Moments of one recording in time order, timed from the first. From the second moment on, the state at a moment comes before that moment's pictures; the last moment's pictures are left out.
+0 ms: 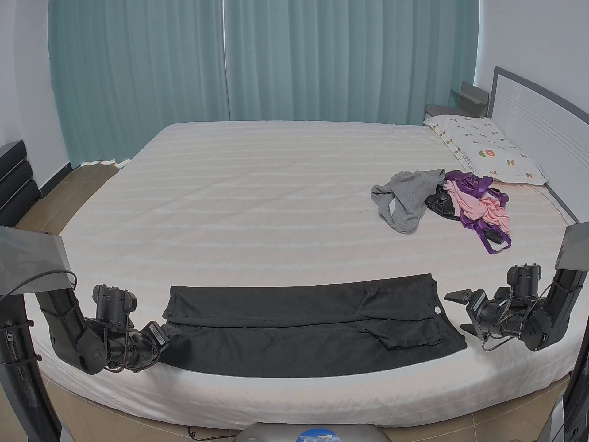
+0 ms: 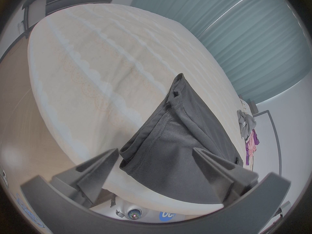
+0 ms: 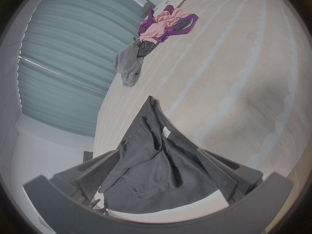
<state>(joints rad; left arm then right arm) -0.06 2.15 -0.37 -0.88 -0.11 -0.81 -0.04 2.19 -0.39 -1.11 0.32 0.86</state>
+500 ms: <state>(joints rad) -0.05 2.17 -0.35 -0.87 -0.05 -0.72 -0.05 2.19 -0.39 -1.11 0.32 0.87</state>
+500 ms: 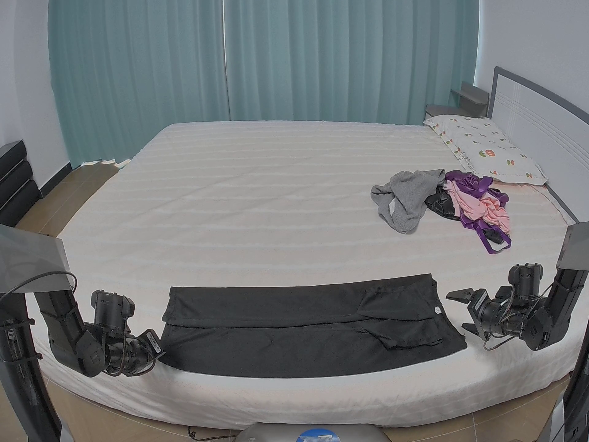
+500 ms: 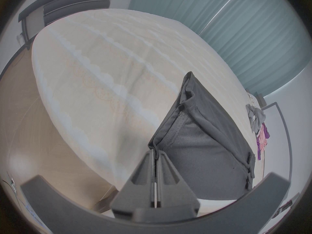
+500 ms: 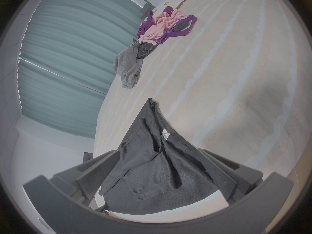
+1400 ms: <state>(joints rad) -0.01 2.14 -0.34 -0.88 -0.07 -0.73 -0.05 2.19 -0.39 -1.11 0.33 0.86</state>
